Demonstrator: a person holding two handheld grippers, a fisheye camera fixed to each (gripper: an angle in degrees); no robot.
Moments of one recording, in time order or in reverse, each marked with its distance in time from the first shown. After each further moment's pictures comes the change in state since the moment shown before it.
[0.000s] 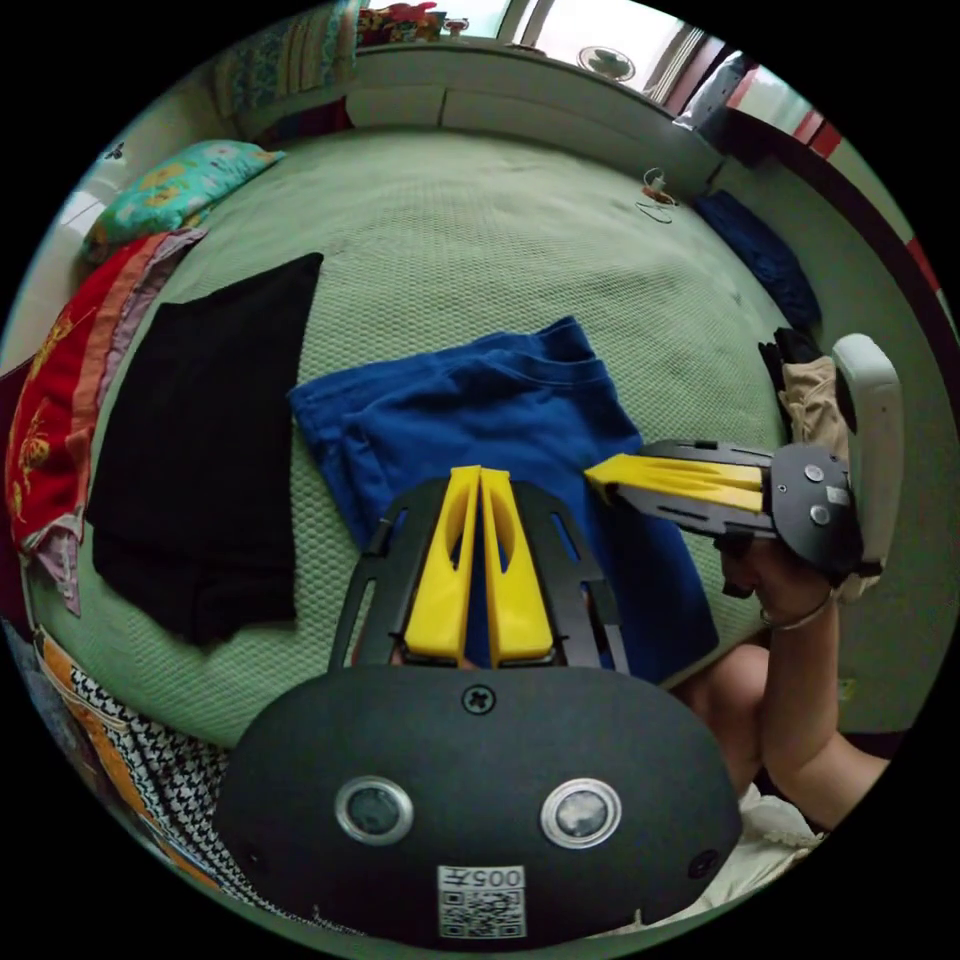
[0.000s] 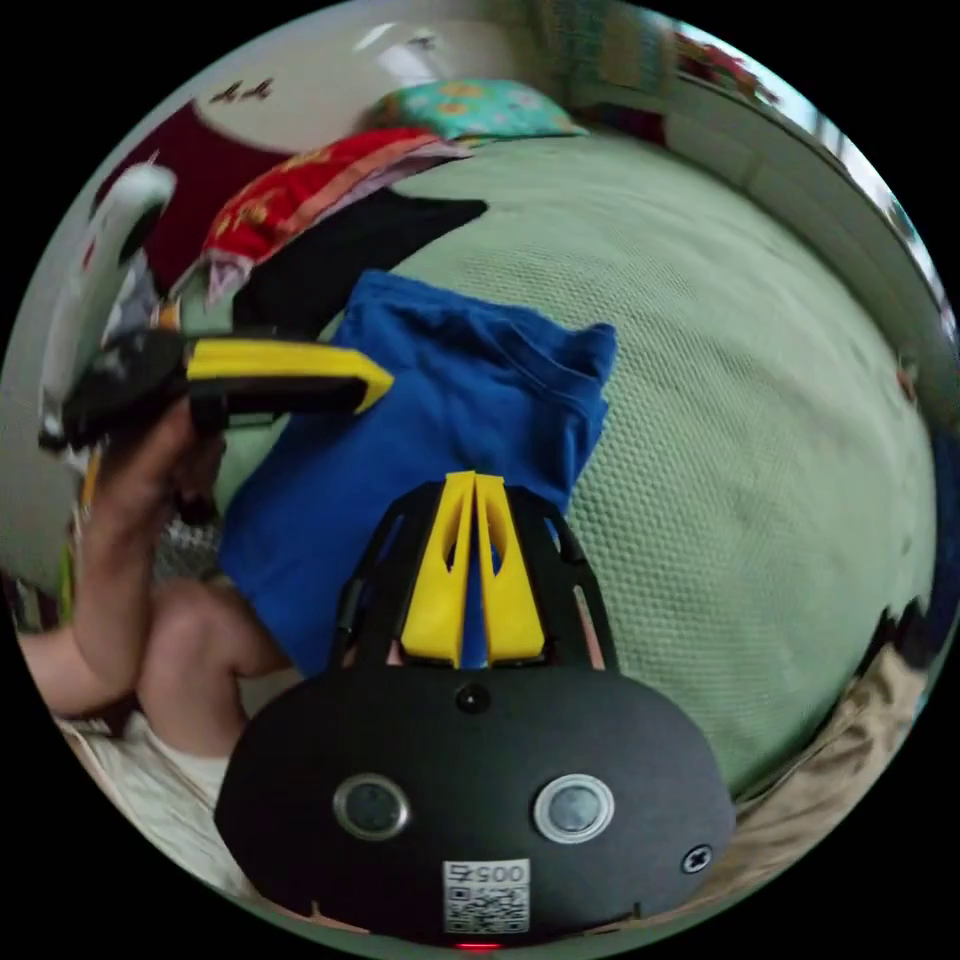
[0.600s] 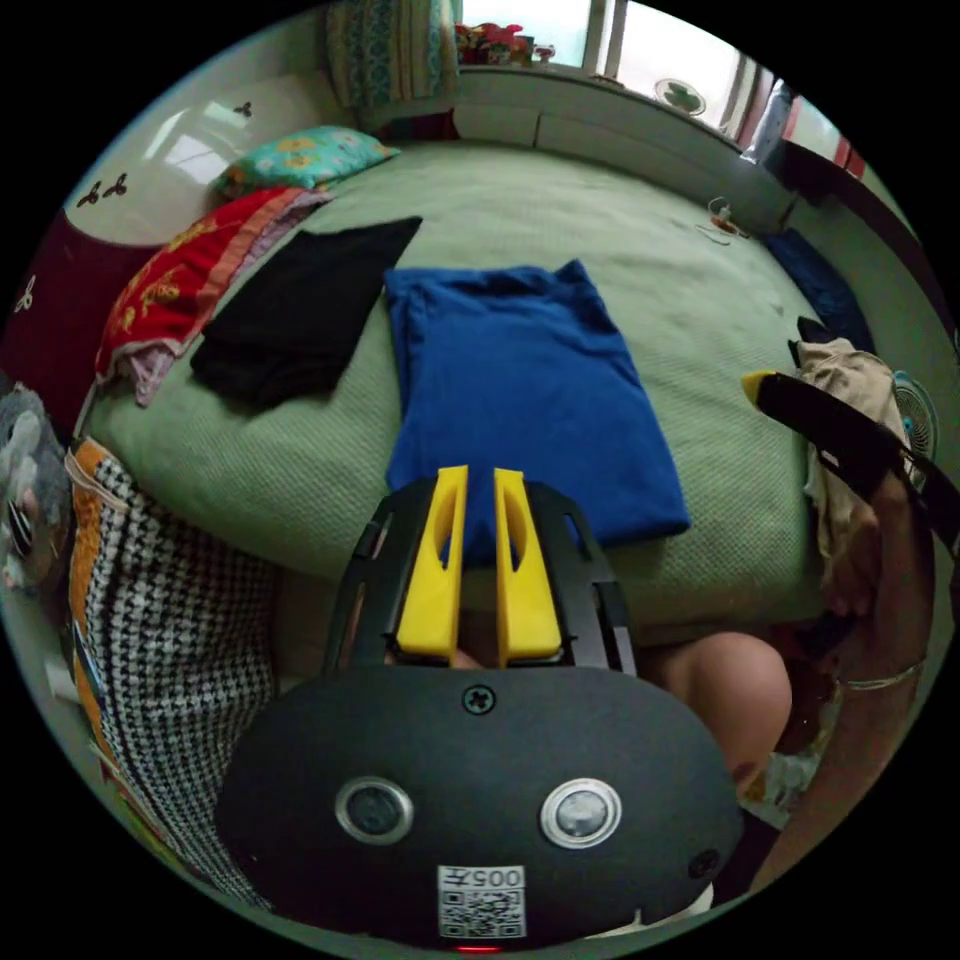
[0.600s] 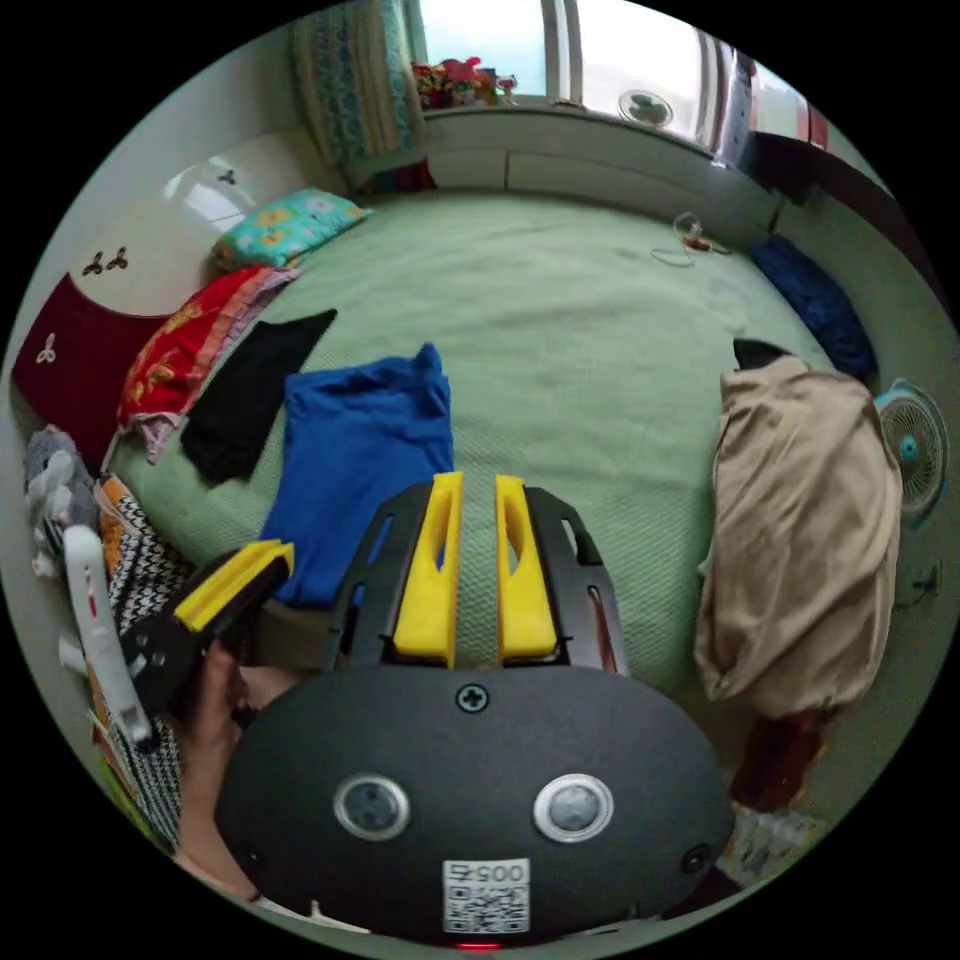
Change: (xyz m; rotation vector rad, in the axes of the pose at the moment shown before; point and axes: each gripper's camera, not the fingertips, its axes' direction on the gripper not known) left arm 0.132 0.193 -0.037 0.026 -0.177 -0.242; right arm -0.026 0.079 -0.096 0.156 0.274 0.463
